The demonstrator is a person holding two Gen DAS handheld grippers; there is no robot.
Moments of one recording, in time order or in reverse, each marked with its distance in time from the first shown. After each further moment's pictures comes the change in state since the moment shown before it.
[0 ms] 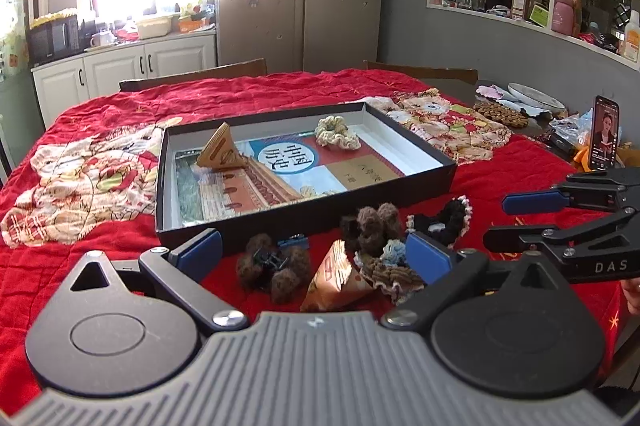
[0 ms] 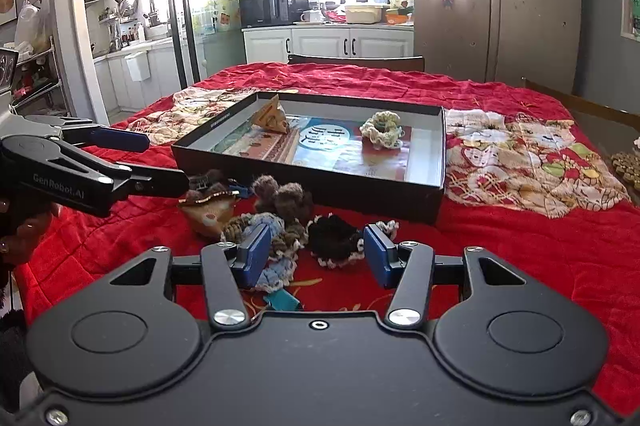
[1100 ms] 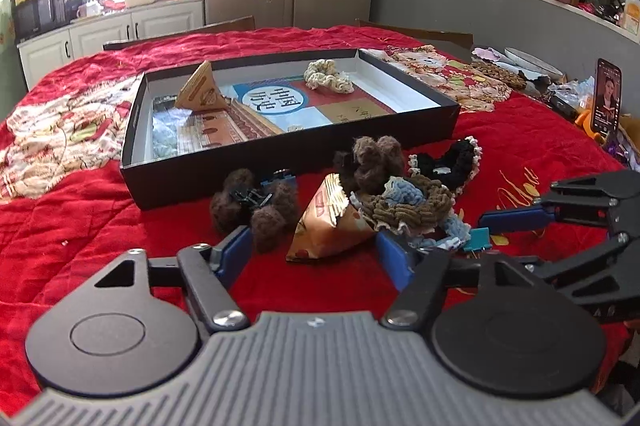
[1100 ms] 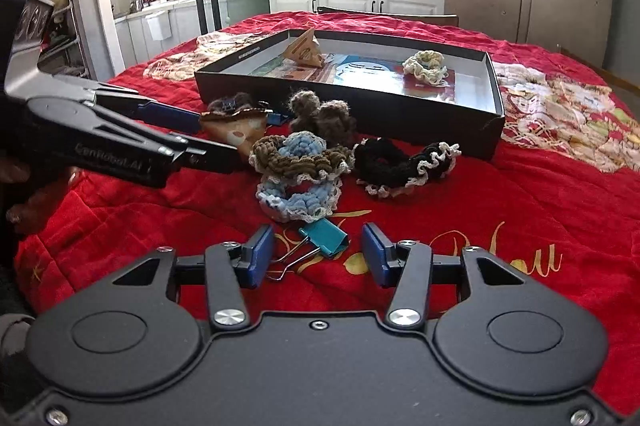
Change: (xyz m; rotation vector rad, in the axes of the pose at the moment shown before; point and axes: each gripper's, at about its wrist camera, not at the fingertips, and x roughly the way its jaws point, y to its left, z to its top) left arm 0.033 -0.001 -0.033 -0.005 0.096 -0.037; right arm 0.038 0.024 -0.039 -0.067 0.107 0.049
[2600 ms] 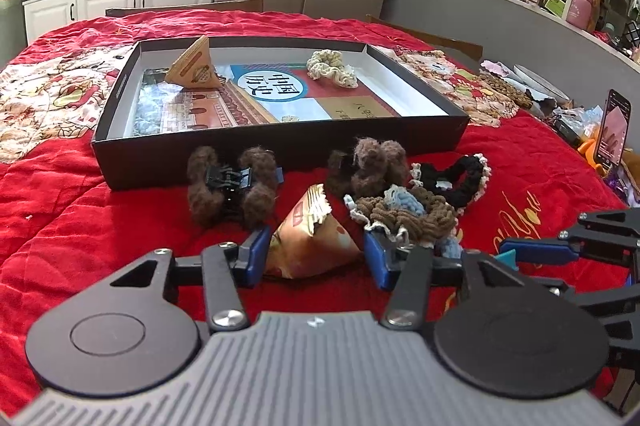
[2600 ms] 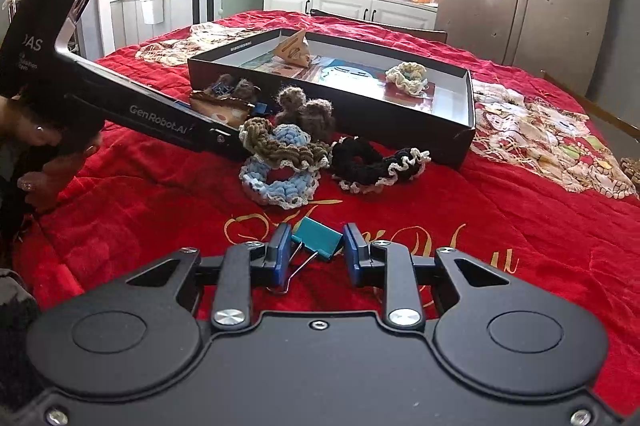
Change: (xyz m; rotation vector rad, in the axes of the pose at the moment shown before) left arm 0.021 0.002 0.004 -0.110 0.022 -0.028; right arm -0.021 0.001 -0.007 -0.075 -0.010 -0.066
